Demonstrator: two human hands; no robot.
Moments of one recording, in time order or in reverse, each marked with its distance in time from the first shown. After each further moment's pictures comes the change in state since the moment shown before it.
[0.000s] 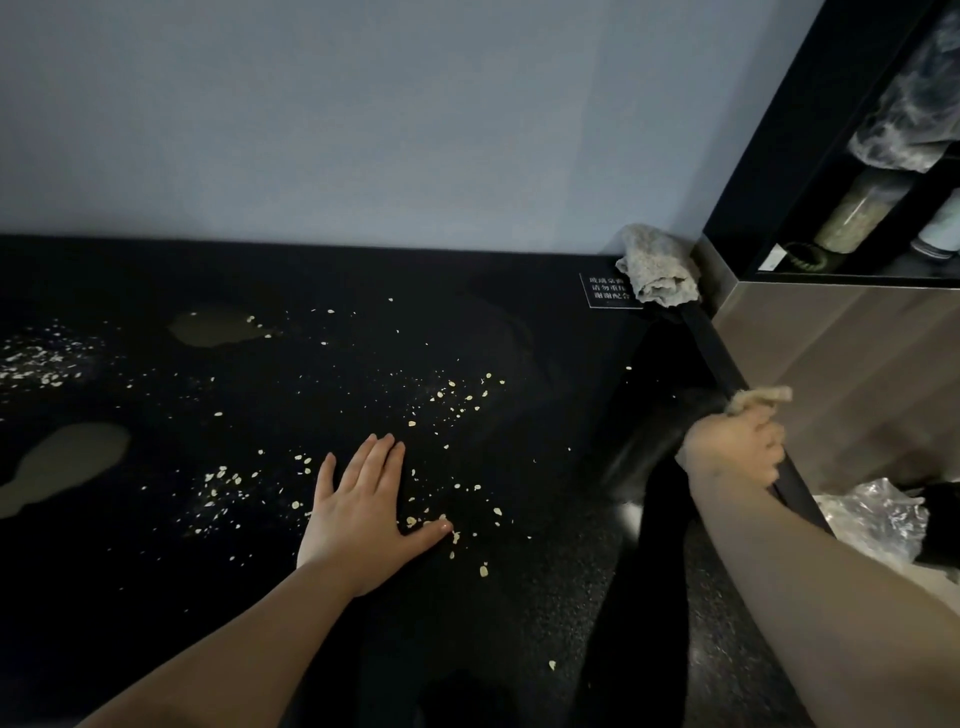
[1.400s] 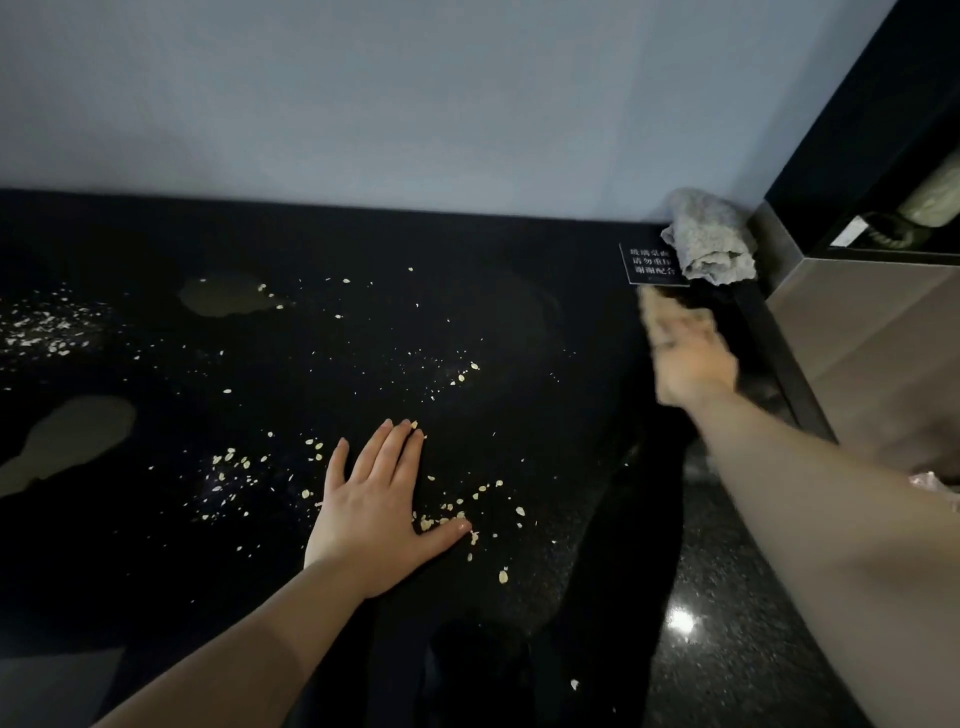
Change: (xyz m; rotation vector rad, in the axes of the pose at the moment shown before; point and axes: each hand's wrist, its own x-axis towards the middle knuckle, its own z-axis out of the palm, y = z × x) left_hand 0.001 -0.004 0.003 -0.033 0.008 0.012; right_hand 0.028 -0.076 0.045 -0.328 -0.293 -0.648
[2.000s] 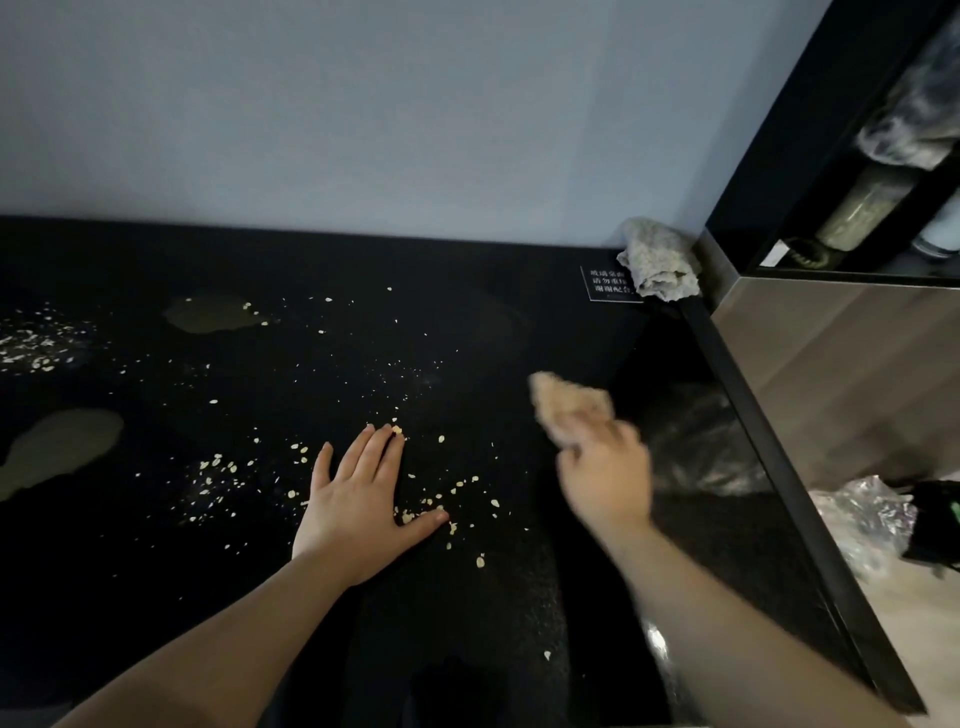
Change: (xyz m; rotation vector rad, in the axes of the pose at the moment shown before) left_hand 0.000 0.002 -0.002 0.037 0.007 0.012; right_hand -0.143 -0.025 0.031 0.108 0.233 -0.235
